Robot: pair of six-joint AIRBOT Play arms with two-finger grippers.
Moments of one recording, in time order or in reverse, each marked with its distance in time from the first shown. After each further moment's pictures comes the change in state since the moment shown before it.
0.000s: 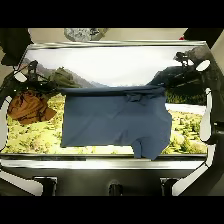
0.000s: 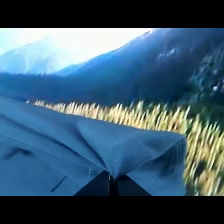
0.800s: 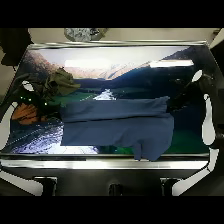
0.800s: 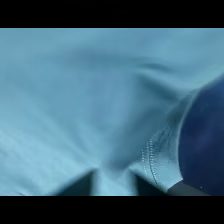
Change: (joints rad) left arm -0.010 0.000 -0.182 0.016 -0.512 0.037; right arm 0.002 0.064 -0.243 -0.251 0.319 0.026
